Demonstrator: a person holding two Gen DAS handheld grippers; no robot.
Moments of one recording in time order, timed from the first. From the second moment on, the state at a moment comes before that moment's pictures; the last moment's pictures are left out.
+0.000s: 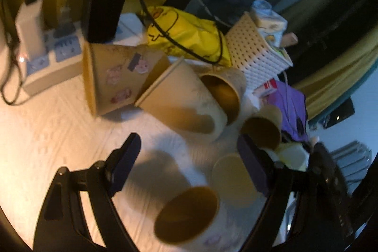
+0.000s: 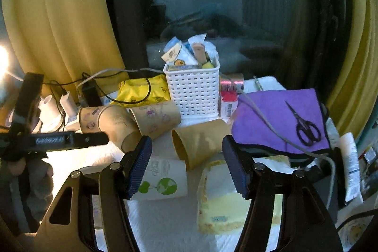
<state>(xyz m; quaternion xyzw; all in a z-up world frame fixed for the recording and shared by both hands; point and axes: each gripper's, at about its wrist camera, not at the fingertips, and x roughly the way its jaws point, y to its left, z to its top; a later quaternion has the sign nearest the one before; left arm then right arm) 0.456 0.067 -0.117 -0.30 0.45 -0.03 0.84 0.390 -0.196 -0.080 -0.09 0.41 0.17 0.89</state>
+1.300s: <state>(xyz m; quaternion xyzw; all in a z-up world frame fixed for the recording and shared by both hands) 0.379 0.039 -0.041 -0.19 0.35 -0.09 0.91 0.300 -0.200 -0.040 -0.07 0.39 0.16 0.90</state>
